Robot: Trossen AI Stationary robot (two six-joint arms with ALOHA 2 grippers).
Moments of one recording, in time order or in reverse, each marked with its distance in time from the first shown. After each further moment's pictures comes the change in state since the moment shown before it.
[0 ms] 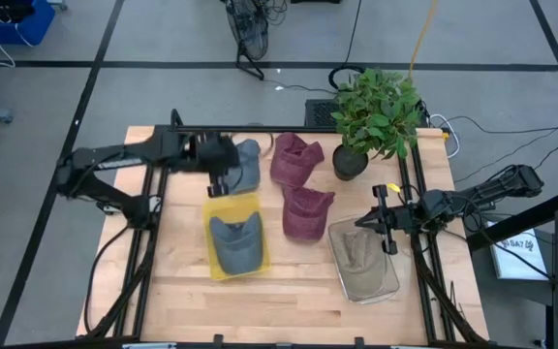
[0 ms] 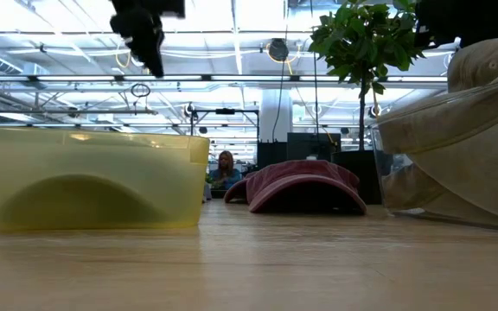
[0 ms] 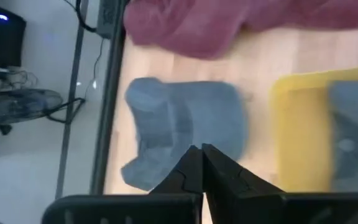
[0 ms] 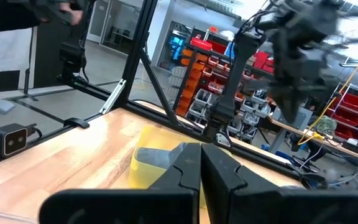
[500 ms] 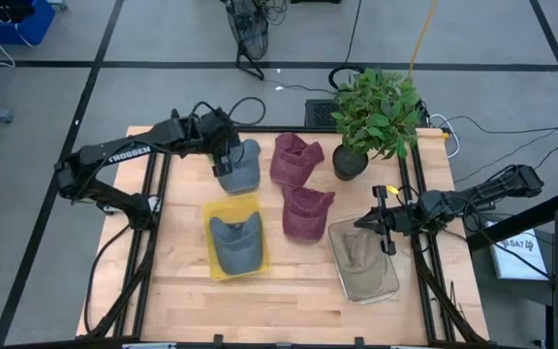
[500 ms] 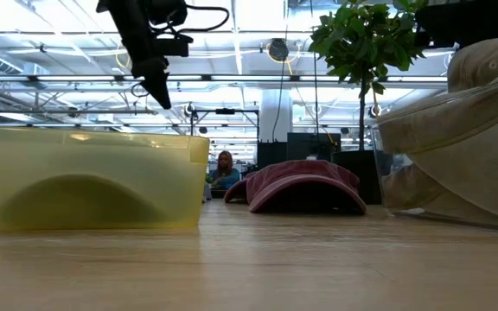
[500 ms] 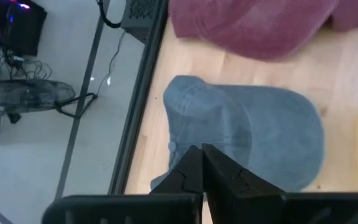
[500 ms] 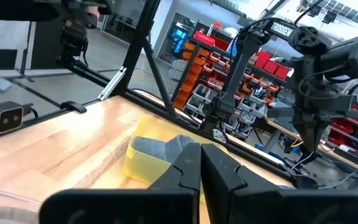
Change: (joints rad) left arm 0.255 0.004 -0.152 0.273 0.074 0.173; right arm 0.000 0.000 0.000 -0.030 0.000 -0.079
